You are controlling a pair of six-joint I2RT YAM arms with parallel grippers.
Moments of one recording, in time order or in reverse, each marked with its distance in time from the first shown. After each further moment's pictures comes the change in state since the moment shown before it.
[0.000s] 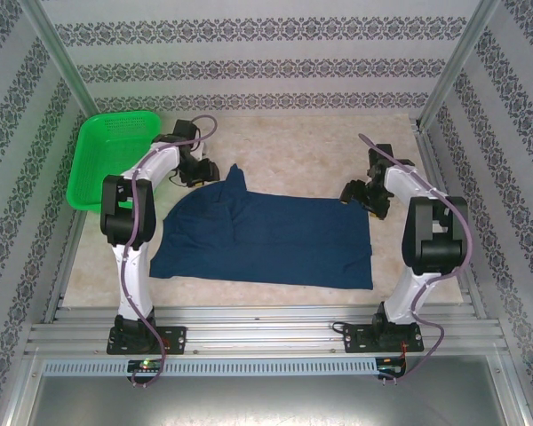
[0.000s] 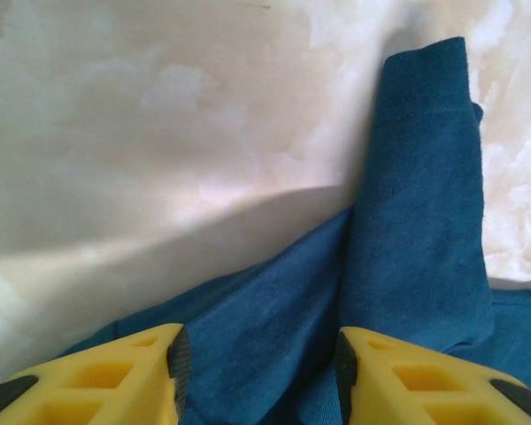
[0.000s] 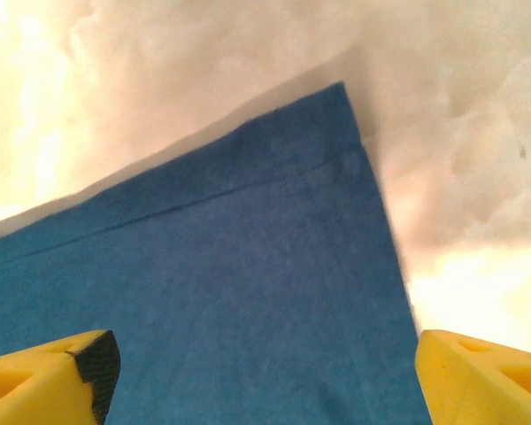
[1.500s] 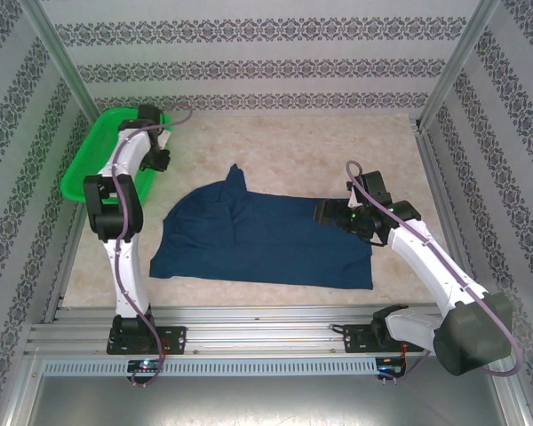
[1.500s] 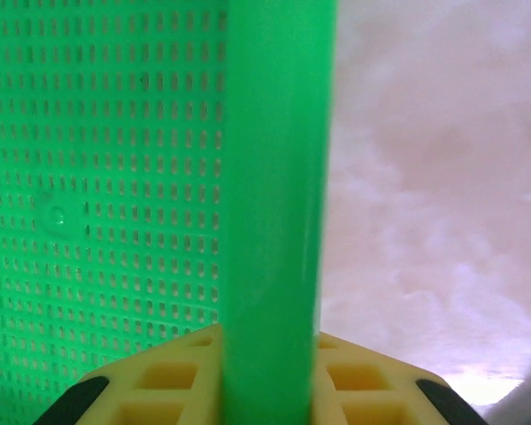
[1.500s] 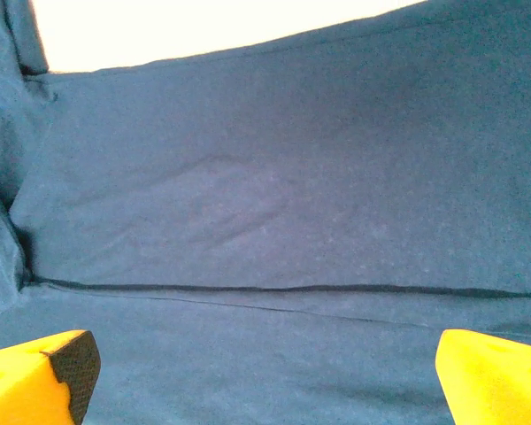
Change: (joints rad) left arm 0.206 0.076 0.269 -0.197 -0.443 0.498; right arm 0.318 -0.661 -0.354 0.063 -0.033 0.091
